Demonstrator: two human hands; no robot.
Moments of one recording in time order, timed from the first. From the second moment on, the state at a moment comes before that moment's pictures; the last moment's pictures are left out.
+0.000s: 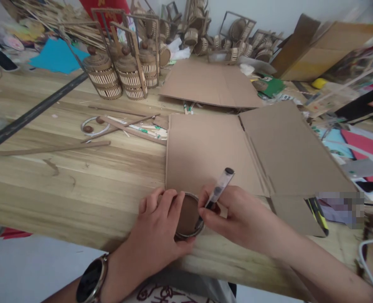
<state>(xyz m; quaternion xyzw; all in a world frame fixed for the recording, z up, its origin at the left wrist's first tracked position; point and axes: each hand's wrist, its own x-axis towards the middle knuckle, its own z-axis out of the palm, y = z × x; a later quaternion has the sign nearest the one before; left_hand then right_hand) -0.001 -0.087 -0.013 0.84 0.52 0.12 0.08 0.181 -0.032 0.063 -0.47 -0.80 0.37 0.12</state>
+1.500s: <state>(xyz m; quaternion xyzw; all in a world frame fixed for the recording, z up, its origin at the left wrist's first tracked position) 0.000 -0.084 -0.015 0.83 0.54 0.11 0.10 0.171 -0.016 0.062 -0.39 -0.88 0.28 -0.01</state>
